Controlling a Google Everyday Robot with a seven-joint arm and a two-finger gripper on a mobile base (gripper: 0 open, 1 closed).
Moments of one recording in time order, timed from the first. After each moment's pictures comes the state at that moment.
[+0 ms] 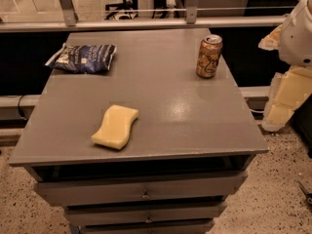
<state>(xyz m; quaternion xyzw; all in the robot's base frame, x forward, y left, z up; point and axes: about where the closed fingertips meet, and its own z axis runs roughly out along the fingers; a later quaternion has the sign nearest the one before) 0.438 -0.216 0.978 -0.60 0.78 -0.04 0.16</state>
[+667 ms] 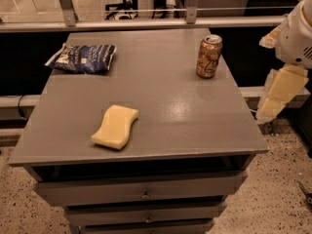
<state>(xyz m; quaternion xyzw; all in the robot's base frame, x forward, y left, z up) 0.470 -0.229 0.965 -0.58 0.79 -0.04 0.19</state>
